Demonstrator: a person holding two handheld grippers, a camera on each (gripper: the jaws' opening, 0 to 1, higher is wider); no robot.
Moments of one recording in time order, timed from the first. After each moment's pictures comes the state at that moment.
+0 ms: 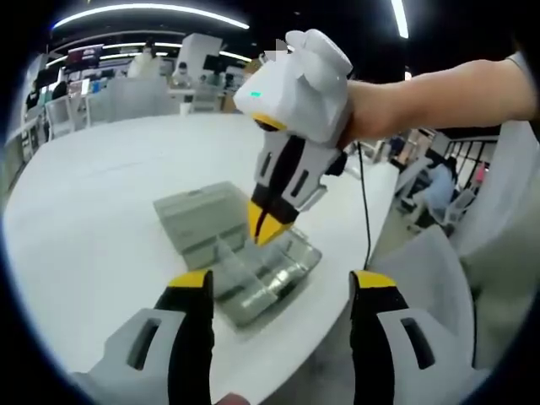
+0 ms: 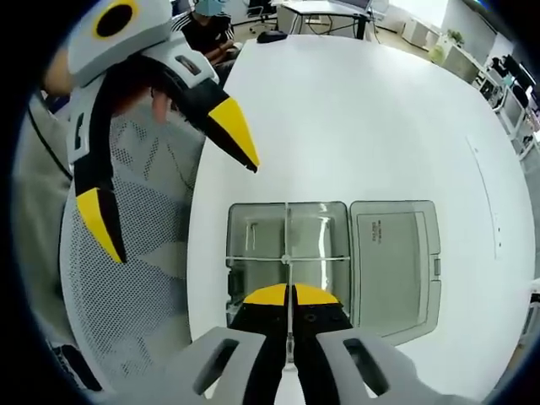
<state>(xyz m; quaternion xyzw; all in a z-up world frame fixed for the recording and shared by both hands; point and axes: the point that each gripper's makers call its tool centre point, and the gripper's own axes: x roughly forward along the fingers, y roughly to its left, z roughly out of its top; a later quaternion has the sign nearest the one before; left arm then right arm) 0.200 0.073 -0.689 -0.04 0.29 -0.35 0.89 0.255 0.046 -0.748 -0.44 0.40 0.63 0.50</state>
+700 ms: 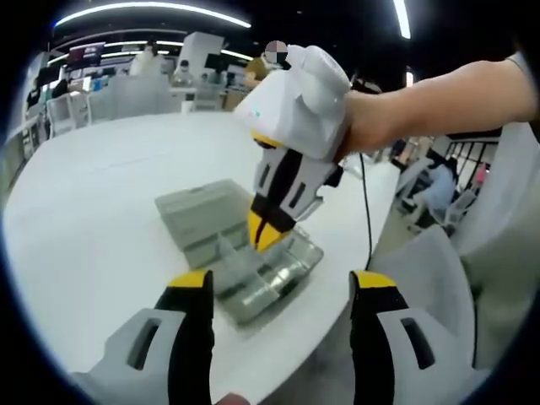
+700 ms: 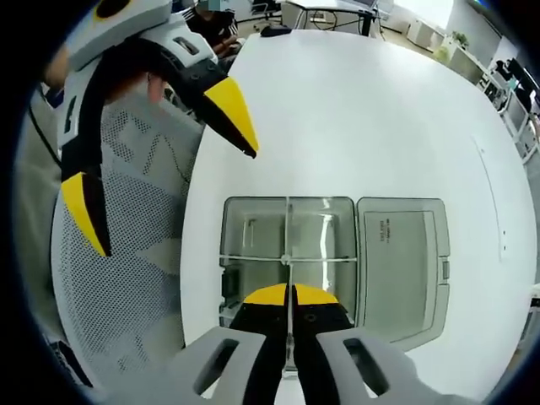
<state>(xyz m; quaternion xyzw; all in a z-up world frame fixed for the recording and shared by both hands) 0.200 0.076 -0.692 -0.05 0.29 -0.34 0.89 0.253 0.046 -0.765 -0.45 0.40 0.63 0.49</state>
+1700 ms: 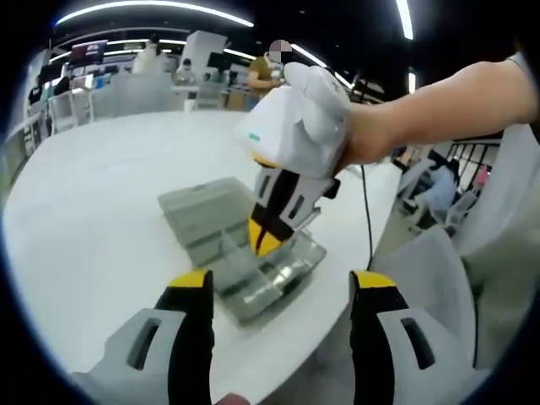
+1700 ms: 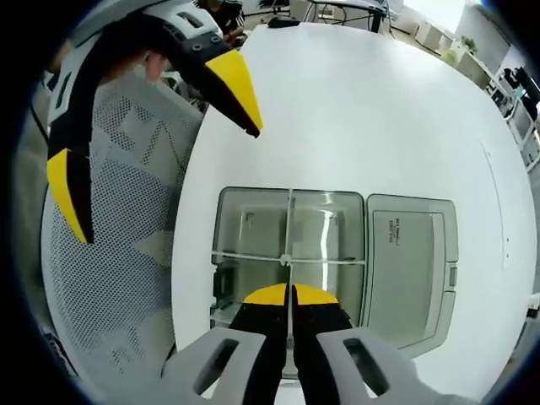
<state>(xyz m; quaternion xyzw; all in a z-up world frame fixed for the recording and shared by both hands) 0.200 0.078 -0.694 -0.05 0.29 -0.34 0.89 0.251 0.046 -0.777 -0.47 0.39 0.63 0.48</state>
